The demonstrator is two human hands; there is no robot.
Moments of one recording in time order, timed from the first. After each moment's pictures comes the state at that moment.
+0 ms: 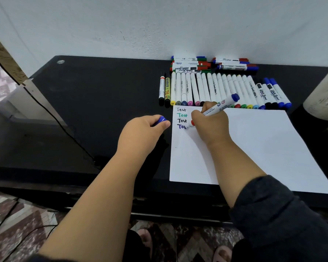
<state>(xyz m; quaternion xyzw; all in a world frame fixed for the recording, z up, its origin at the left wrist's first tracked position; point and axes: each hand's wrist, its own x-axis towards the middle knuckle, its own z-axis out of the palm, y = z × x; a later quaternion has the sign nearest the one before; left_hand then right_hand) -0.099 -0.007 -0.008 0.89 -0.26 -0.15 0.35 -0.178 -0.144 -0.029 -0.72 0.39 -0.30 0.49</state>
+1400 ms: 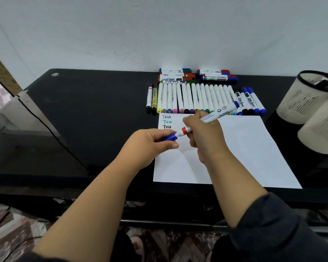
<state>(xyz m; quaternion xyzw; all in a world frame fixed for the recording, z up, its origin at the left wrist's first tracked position) -0.134 -0.012 0.003 0.80 -0.33 -0.27 0.42 -0.217 -0.123 0.008 -0.58 0.37 -0.29 0.66</state>
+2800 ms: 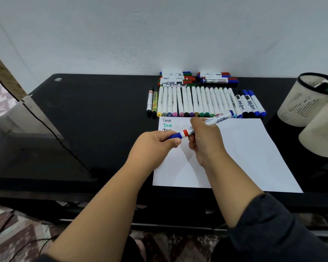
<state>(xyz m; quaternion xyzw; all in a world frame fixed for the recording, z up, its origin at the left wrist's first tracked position) -0.144 -0.028 0.001 0.81 -0.28 -0.26 0.45 -0.215 -0.126 0.007 -0.50 0.43 -0.28 0.70</state>
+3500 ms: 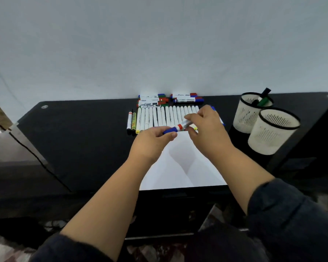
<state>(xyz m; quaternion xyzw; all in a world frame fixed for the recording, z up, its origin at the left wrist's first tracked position) -0.194 -0.049 0.060 0.79 -0.32 -0.22 0.48 -0.293 -0.168 0.055 -0.91 0.29 -0.29 0.08</state>
